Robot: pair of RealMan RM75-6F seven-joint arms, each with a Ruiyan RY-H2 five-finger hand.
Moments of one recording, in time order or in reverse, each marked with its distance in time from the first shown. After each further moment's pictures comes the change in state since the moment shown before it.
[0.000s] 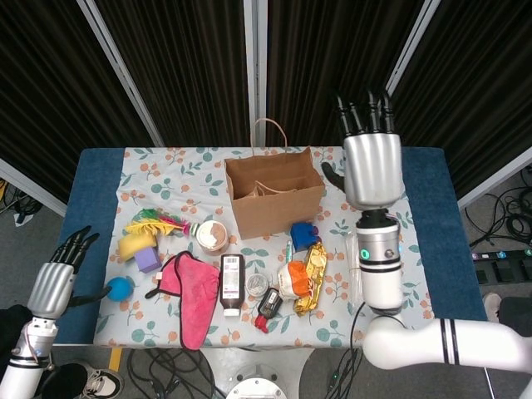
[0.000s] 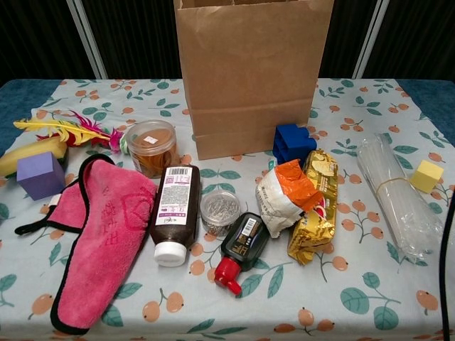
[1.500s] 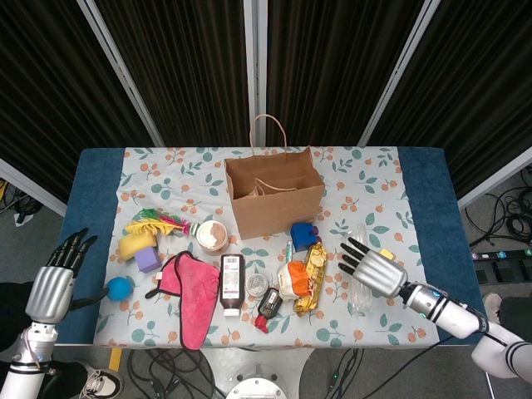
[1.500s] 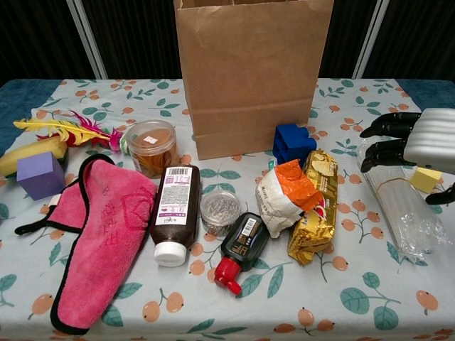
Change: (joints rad) left arm 0.024 -0.015 0.000 -0.009 0.008 0.043 0.092; right arm -0.270 -0.078 -0.710 0.984 -1.010 -0.415 0.847
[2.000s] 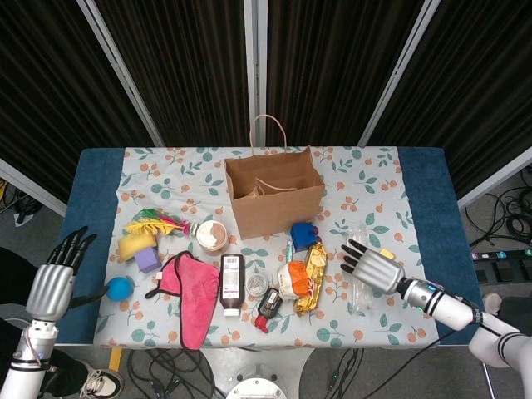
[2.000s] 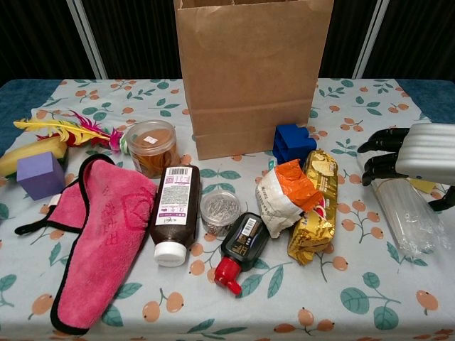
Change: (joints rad) left arm -0.006 -0.004 -0.008 0.003 -0.017 -0.019 0.005; right arm 0.031 -0.049 -0.031 0.106 -0.010 -0.063 0.061
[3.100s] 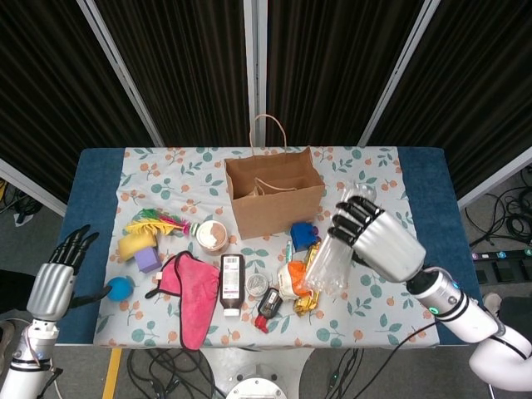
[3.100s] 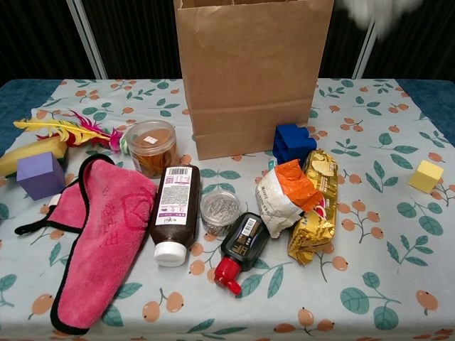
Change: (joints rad) left arm -0.005 0.020 -0.001 -0.034 0.024 0.016 -0.045; right arm 0.021 0.470 0.332 -0.879 0.167 0.323 -0.126
